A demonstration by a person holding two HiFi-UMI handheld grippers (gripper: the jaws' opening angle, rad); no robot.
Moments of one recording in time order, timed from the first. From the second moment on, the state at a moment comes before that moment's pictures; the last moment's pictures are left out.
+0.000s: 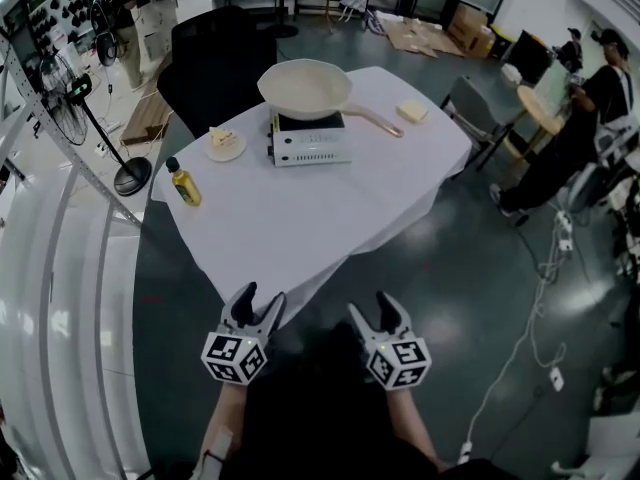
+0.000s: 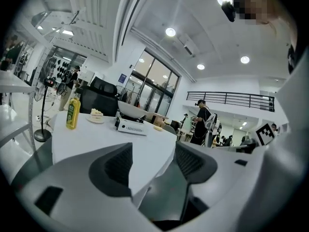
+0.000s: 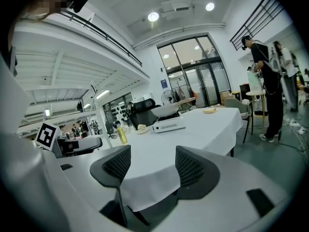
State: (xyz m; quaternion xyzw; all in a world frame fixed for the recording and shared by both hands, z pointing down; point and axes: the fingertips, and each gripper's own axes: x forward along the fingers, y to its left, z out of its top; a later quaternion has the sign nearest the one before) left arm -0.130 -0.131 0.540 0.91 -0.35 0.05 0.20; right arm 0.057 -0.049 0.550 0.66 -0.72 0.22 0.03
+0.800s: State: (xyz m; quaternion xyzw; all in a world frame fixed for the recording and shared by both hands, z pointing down) left arm -0.075 -0.206 0.540 0.90 -0.38 0.05 0.21; right arm 0.107 -0.133 0.554 0.63 -0.74 0.23 0.04
